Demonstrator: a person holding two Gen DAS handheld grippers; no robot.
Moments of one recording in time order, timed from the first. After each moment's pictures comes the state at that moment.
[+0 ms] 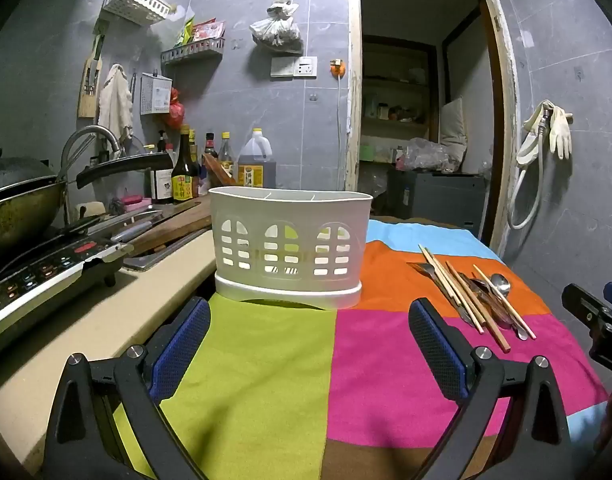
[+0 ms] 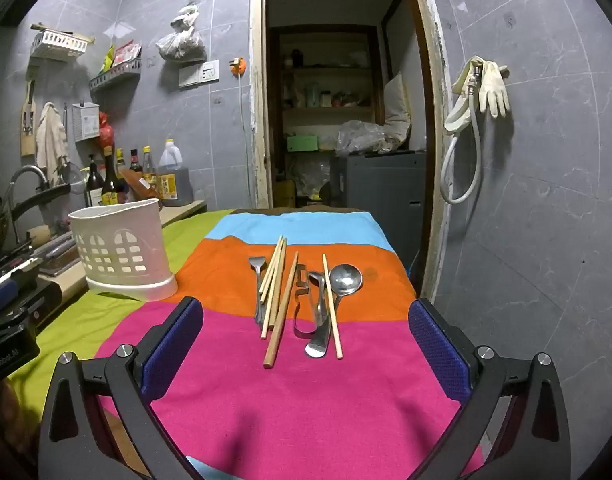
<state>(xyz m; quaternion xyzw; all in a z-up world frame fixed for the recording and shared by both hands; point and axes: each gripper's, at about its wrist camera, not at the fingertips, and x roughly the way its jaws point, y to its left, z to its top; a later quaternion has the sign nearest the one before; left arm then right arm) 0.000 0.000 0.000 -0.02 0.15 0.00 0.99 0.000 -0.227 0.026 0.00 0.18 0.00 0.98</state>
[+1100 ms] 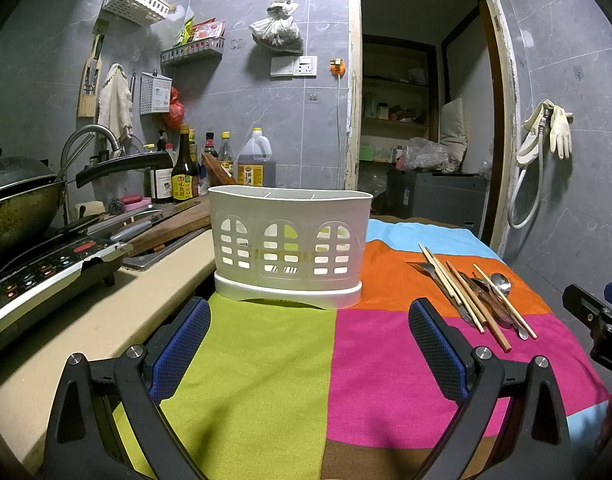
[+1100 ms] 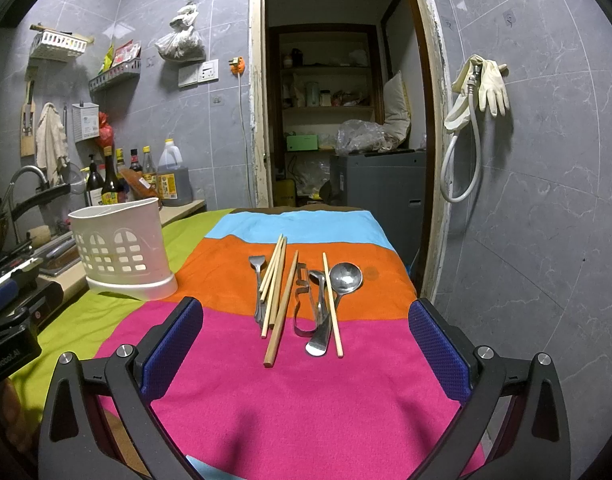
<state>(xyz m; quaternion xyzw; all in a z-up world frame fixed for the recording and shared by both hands) 0.000 0.000 0.000 -0.02 0.15 0.00 0.99 0.001 -0.228 0.026 0.01 0.17 0.00 0.98</state>
